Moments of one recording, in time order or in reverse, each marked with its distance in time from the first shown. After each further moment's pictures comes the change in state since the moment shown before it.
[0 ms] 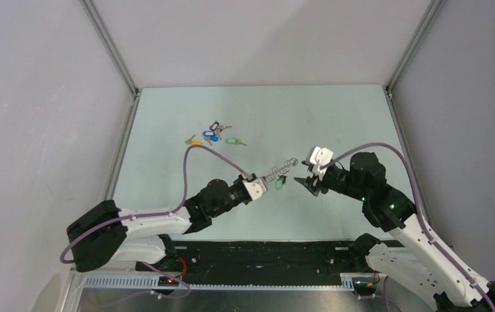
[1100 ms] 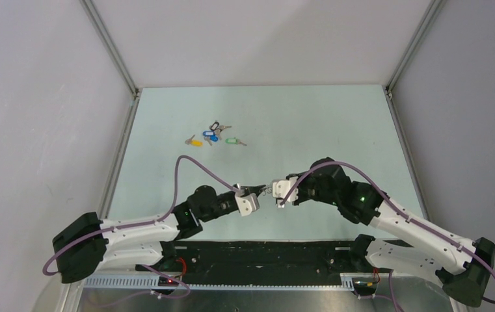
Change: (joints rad) left arm -0.025 -0.189 -0.081 -0.013 0.190 0.130; right arm 0.280 0.195 -0.008 -0.086 0.294 -0.570
